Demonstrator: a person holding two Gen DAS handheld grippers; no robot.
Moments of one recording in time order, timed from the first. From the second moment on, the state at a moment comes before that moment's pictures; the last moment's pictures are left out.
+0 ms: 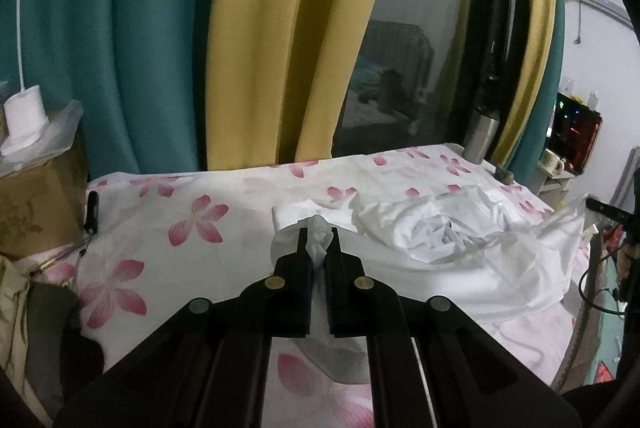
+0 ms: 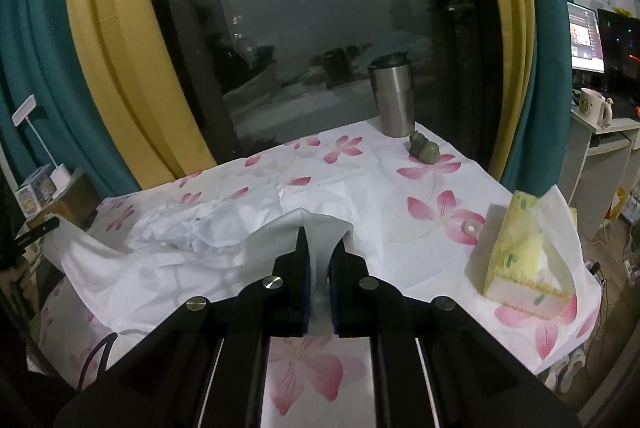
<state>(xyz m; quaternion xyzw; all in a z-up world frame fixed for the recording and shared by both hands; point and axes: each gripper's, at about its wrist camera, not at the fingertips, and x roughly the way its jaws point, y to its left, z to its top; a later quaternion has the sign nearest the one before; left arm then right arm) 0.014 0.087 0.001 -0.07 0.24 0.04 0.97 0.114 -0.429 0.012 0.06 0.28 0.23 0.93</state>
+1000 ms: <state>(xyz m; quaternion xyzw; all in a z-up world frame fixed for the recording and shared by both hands) 0.168 0.144 -0.048 -0.11 0.28 0.07 0.95 0.286 -0.399 -0.044 0.09 0.35 0.20 0.91</state>
